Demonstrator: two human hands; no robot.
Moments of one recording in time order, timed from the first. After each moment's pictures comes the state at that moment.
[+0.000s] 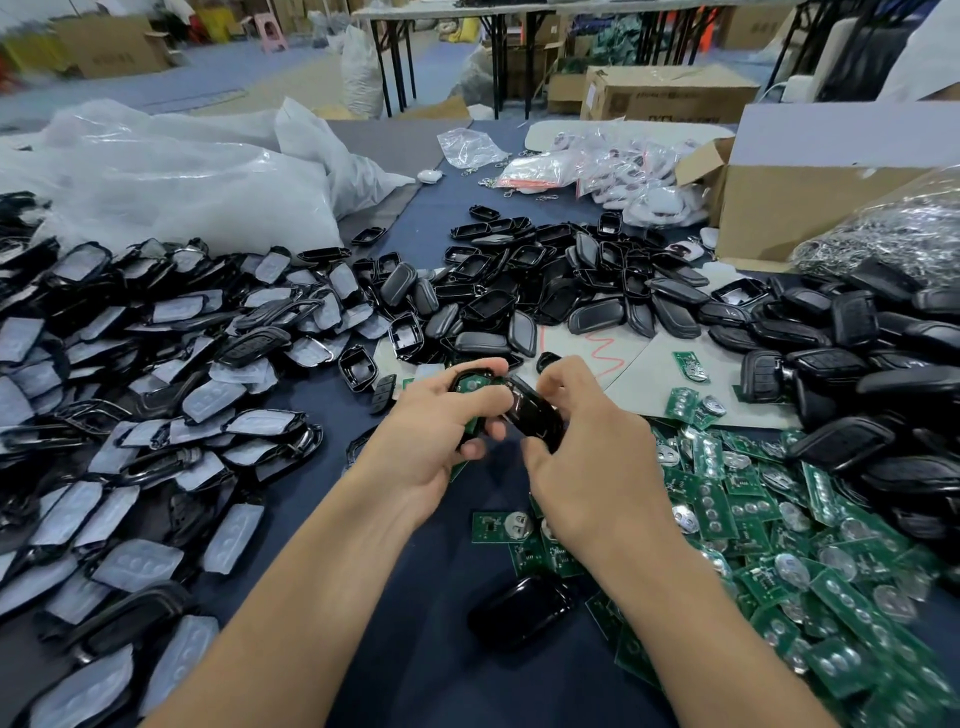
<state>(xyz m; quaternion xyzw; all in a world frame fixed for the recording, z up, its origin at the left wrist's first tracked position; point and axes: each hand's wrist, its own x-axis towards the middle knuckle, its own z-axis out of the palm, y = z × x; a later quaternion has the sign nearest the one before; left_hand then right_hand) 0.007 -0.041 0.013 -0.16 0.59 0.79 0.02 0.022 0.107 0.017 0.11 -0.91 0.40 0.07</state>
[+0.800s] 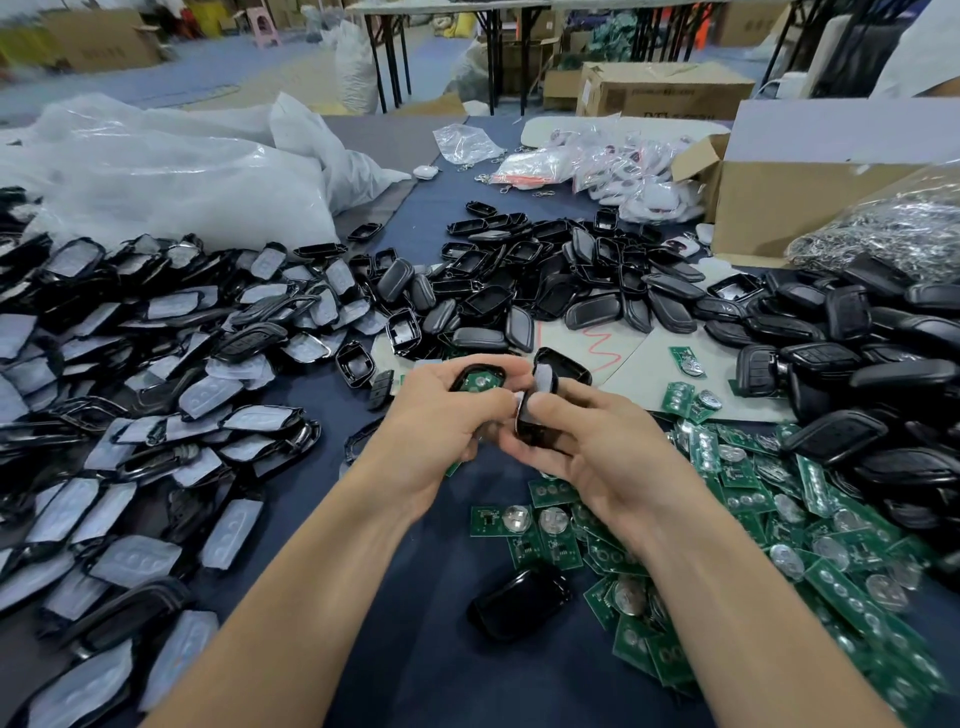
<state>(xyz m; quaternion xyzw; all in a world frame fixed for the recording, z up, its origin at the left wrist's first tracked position) 0.018 -0.039 0.025 -0.09 0.70 0.71 0.01 0.000 0.117 0.017 -0.04 -0.52 0.82 -0.23</state>
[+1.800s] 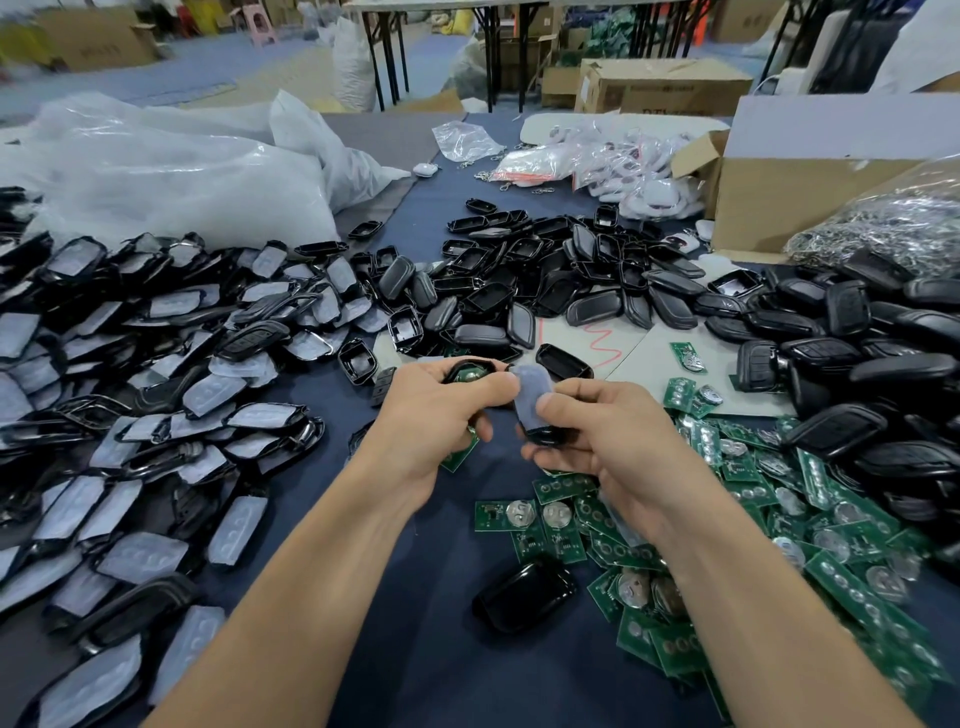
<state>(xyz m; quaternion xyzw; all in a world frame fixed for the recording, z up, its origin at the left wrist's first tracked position) 0.013 -0.044 0.021 -0.12 0.69 0.71 -0.01 -0.002 0.122 0.021 -0.04 -0.64 0.74 -0.21</state>
